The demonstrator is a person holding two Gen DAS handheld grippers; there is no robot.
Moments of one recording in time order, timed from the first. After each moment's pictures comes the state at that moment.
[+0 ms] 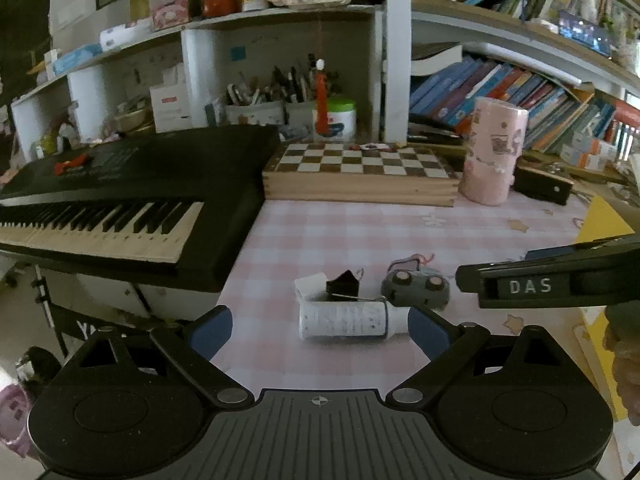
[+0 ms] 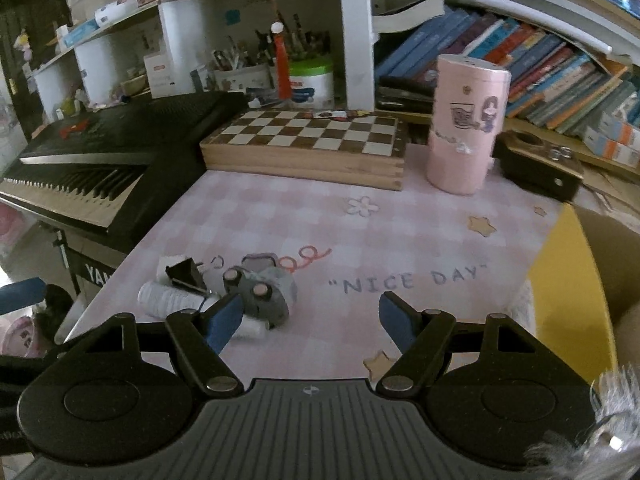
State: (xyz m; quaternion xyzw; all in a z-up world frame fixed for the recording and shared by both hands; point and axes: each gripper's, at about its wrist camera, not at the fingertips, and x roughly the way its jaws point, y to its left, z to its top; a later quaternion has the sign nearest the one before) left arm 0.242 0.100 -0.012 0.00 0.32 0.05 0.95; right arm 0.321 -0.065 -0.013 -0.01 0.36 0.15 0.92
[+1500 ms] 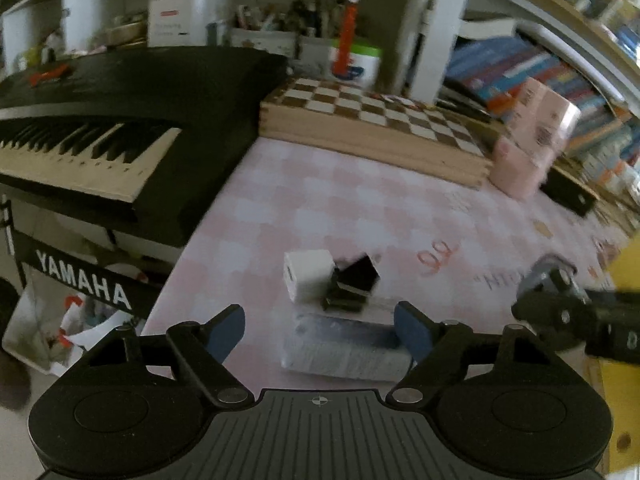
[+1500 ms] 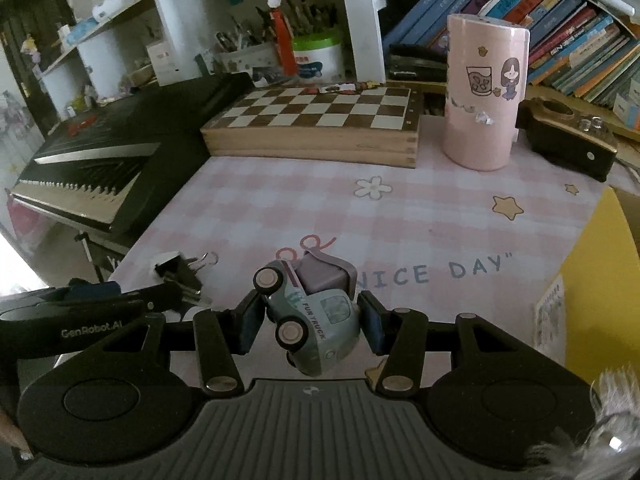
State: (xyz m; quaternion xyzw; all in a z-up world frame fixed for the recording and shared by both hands) left arm 0.299 0.126 -0.053 -0.09 0.39 0.03 0.92; right arm 0.340 -0.088 -0.025 0.02 0.40 0.18 0.90
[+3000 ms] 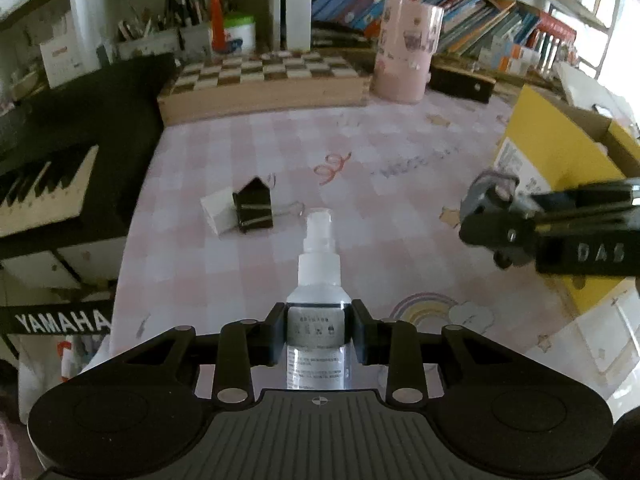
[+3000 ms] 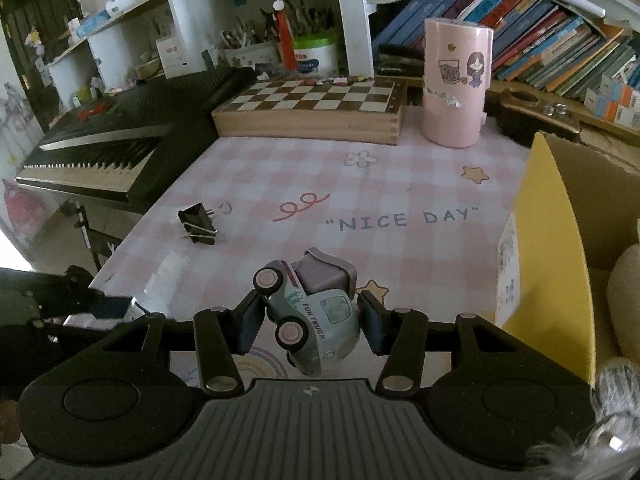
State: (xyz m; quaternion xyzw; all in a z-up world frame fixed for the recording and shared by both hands) left arm 0.249 0.091 -0.036 0.03 0.43 -0.11 0.90; right arm 0.273 -0.098 -0.017 0.02 0.39 0.16 0.91
